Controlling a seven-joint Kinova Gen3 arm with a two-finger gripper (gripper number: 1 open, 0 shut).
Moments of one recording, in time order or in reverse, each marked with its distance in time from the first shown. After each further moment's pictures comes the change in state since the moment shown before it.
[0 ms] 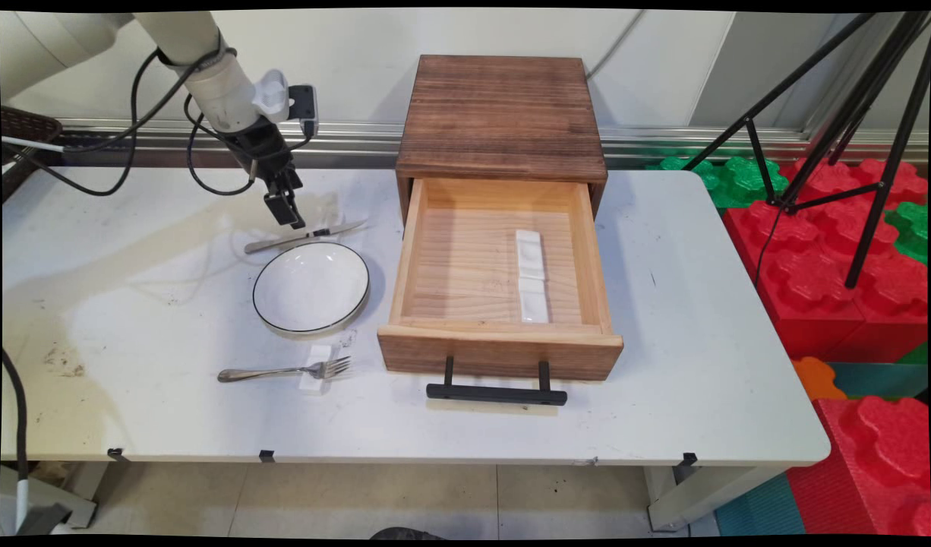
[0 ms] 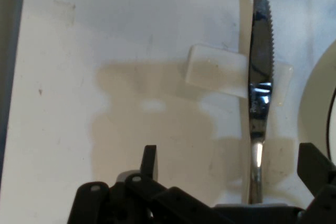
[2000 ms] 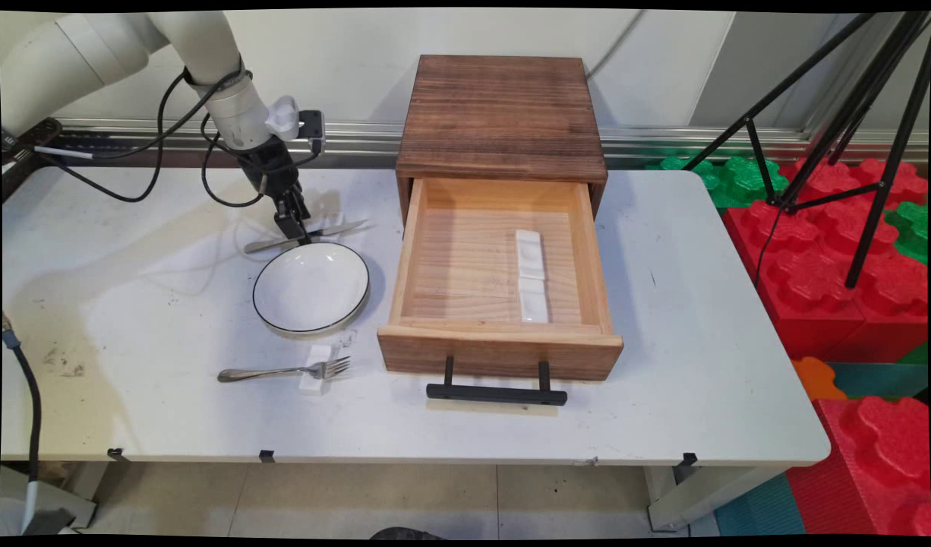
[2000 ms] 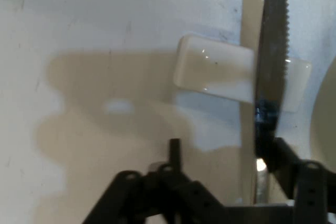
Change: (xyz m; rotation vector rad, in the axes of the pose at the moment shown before) arm -0.006 -0.024 0.051 -0.118 -0.019 -0.014
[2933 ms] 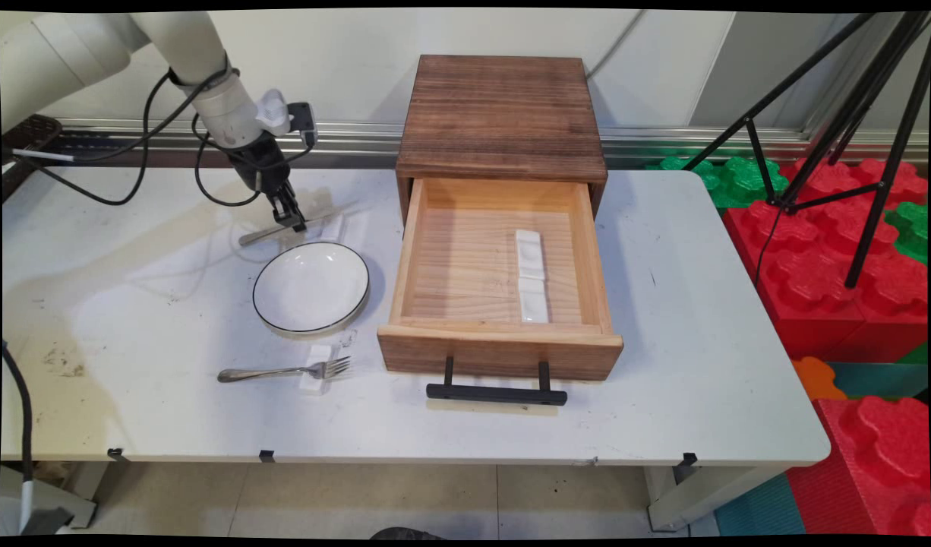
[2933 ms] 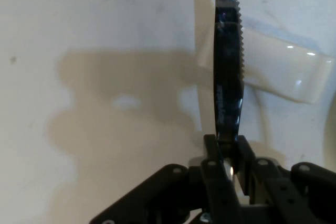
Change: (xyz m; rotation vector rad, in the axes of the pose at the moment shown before) arm -0.013 0.005 -0.010 0.053 0.020 -0.107
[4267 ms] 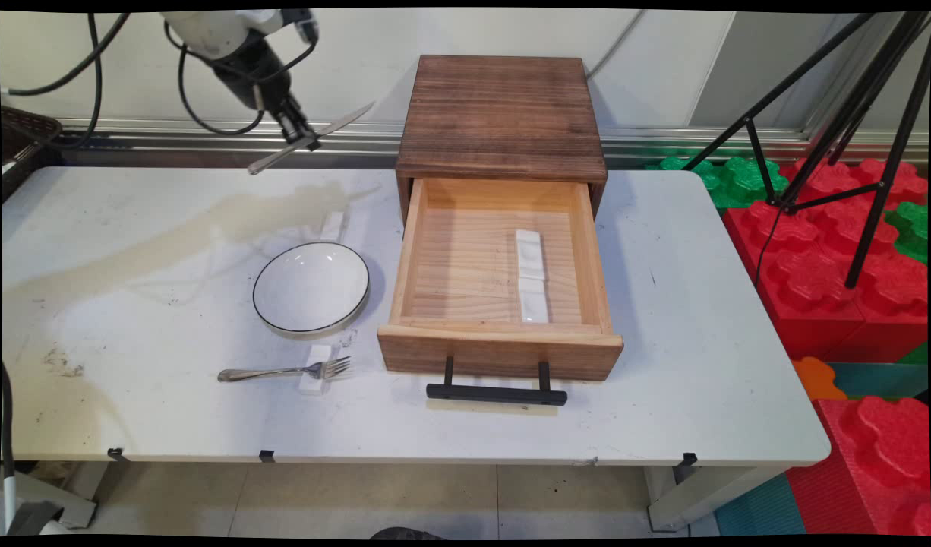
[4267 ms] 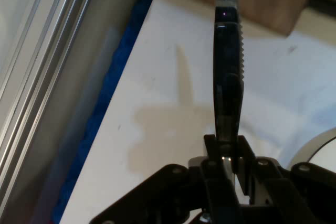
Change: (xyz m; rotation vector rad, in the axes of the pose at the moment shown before) arm 0.044 0.060 -0.150 0.208 0.167 -0.058
